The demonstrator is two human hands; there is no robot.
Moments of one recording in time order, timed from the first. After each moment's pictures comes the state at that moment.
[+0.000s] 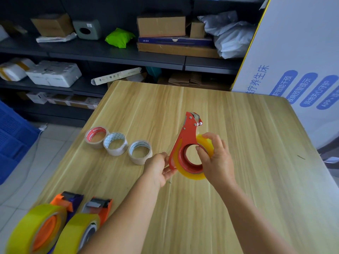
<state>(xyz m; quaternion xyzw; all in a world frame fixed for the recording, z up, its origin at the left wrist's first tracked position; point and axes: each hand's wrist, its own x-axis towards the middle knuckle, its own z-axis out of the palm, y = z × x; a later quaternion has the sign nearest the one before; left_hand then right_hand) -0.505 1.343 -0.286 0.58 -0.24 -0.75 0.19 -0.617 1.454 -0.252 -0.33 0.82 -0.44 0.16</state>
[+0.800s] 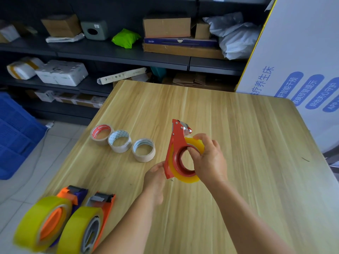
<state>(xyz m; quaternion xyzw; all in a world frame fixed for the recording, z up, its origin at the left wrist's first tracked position) -0.477 1.379 -0.312 0.59 -0.38 -0.68 0.19 -0.596 1.443 -0.244 -0.33 0.85 -0.38 0.18</state>
